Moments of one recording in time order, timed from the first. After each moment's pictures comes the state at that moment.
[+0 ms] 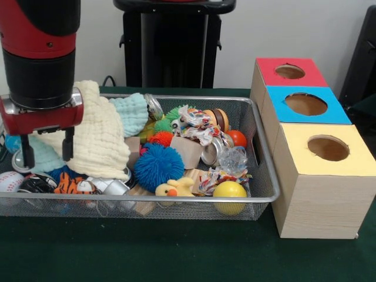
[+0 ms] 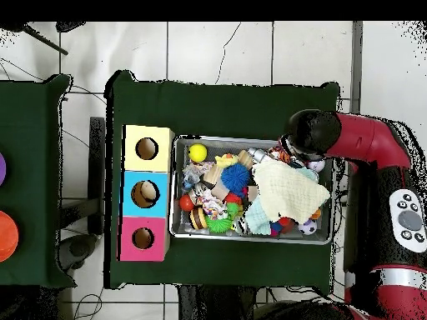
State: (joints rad) arm -0.59 -0.46 0.27 1.11 -0.47 0.94 1.06
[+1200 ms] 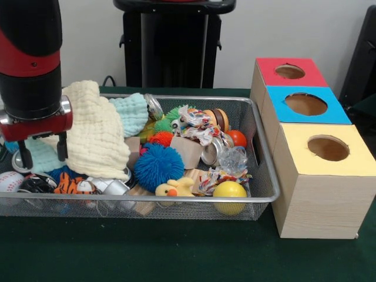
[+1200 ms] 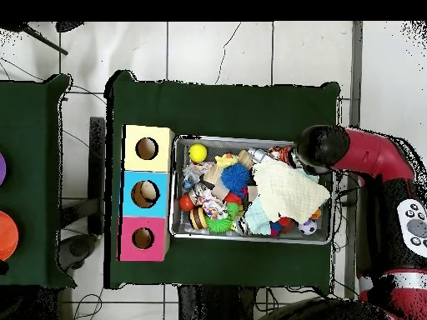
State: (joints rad) arm -0.67 -0.43 0.30 1.16 -0.50 0.94 1.06
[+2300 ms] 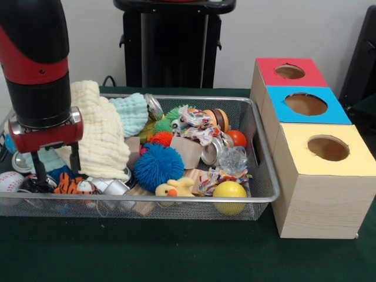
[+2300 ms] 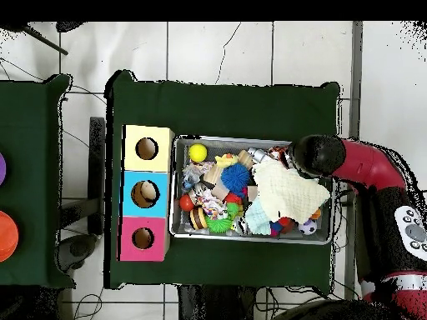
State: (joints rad) arm -0.71 -0.41 0.33 1.24 -0.45 0.79 1.06
